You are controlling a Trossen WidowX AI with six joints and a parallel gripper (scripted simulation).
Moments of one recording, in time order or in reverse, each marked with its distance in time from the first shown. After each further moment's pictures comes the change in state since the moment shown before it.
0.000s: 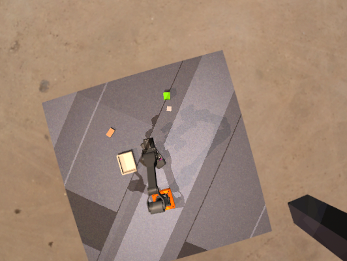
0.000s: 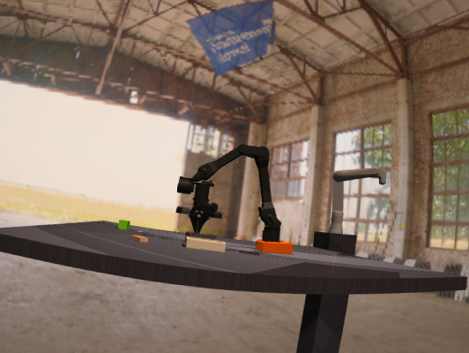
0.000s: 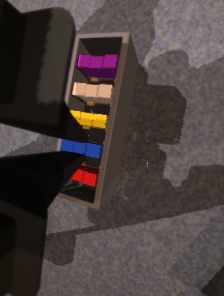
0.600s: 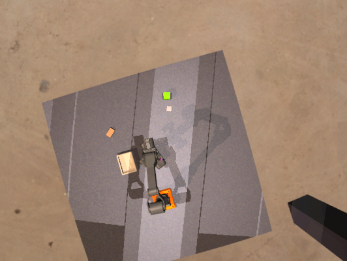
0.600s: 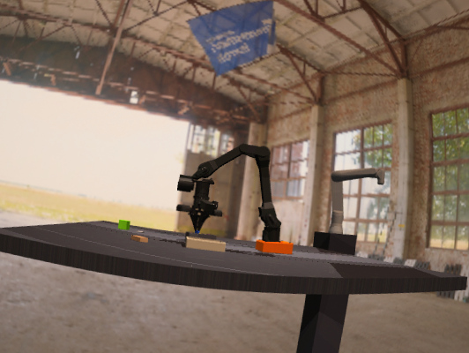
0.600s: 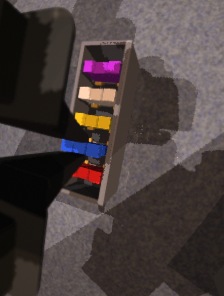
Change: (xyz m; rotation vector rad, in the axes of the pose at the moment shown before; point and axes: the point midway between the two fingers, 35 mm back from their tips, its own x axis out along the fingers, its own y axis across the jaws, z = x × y) arm -0.009 0.000 0.000 0.000 -0.001 0.001
